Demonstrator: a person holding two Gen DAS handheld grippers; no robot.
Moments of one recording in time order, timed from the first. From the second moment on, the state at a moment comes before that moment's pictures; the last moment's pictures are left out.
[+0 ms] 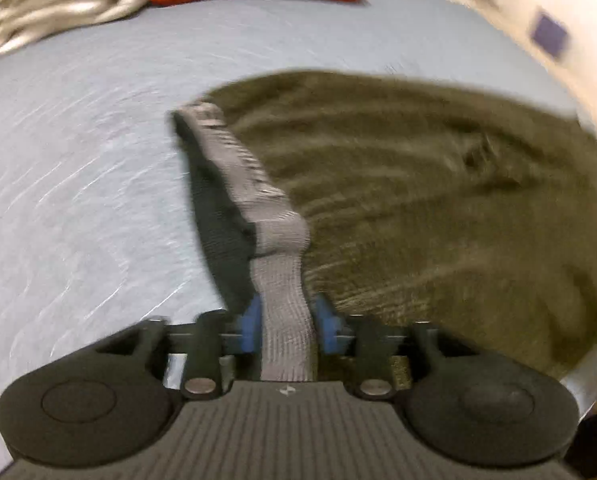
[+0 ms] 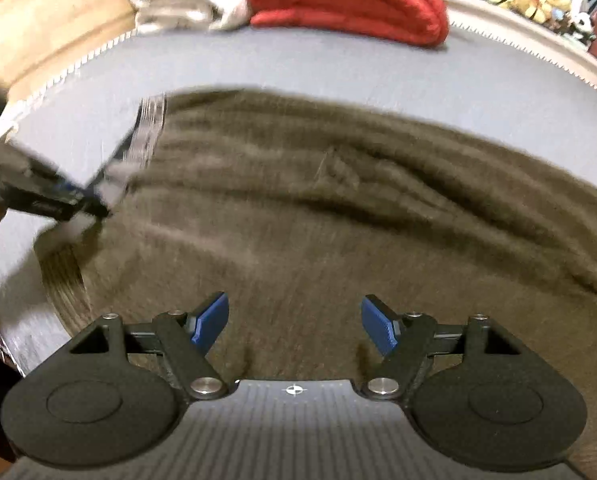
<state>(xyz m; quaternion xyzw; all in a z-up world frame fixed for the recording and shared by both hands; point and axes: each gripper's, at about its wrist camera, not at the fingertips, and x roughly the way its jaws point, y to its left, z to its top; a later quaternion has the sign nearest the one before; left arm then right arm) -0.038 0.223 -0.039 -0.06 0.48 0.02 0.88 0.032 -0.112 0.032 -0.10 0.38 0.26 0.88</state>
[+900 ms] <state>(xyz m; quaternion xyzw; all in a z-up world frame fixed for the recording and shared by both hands) -0.037 0.187 -0.008 0.04 0.39 0.06 0.92 0.073 -0.265 0.071 0.03 0.33 0.14 0.93</state>
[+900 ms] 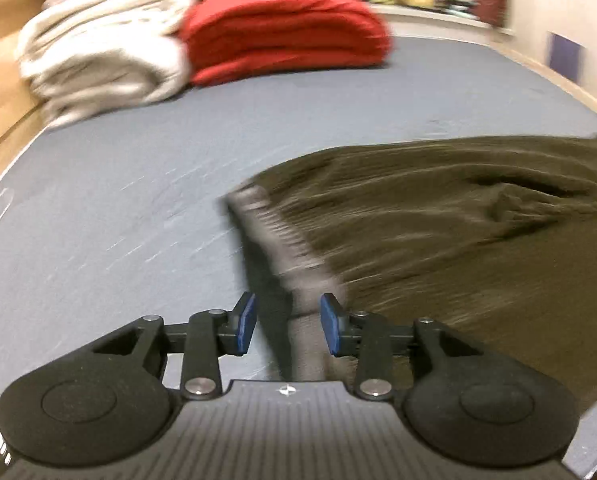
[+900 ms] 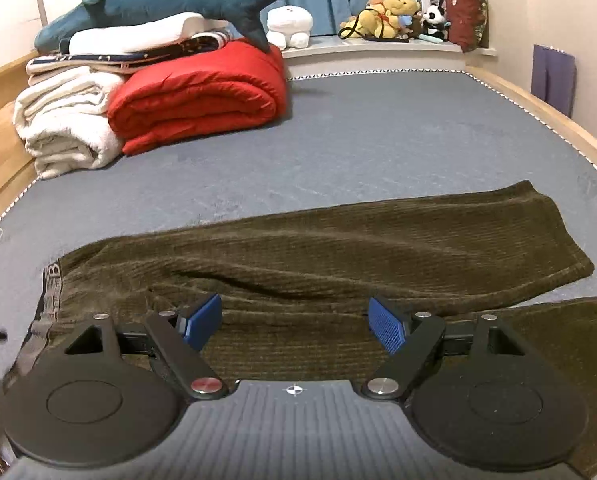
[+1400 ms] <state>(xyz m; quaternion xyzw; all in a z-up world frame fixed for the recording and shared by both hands) 0.008 0.123 -0.034 0.05 0.42 -0.02 0.90 0.073 -0.245 0.055 -0.01 0.33 0.14 0.93</state>
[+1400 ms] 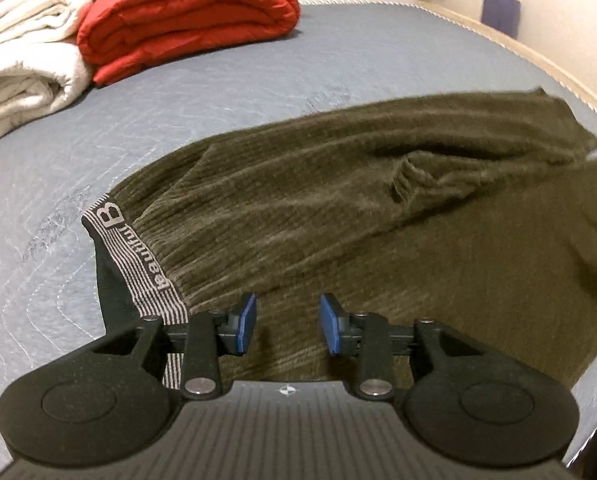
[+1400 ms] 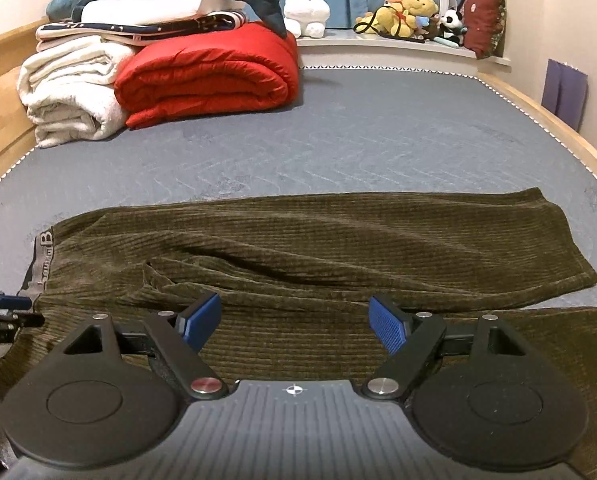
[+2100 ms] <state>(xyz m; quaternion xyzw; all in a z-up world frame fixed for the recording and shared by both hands) 0.005 0.113 -0.002 0.03 0.32 0.03 0.95 0.081 -0.245 0.051 0.00 0.33 0.13 0.93</state>
